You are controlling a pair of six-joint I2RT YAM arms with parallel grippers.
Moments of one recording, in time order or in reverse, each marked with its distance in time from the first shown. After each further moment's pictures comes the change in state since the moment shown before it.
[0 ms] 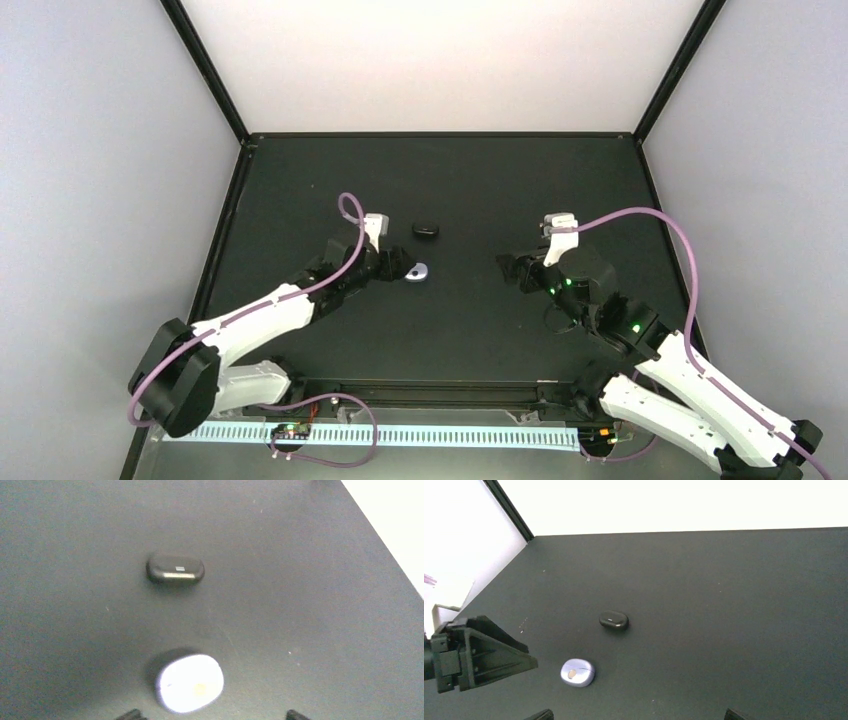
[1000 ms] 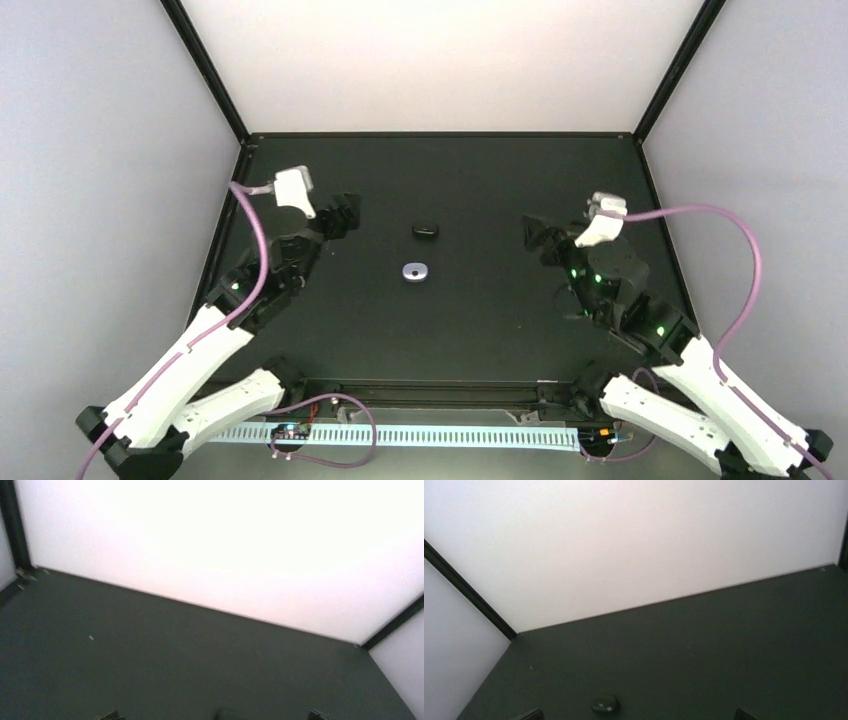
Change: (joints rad) left arm -0.022 -0.318 0.369 -0.412 -0.487 0.011; right arm -0.001 -0.061 0.072 0.055 0.255 0.102
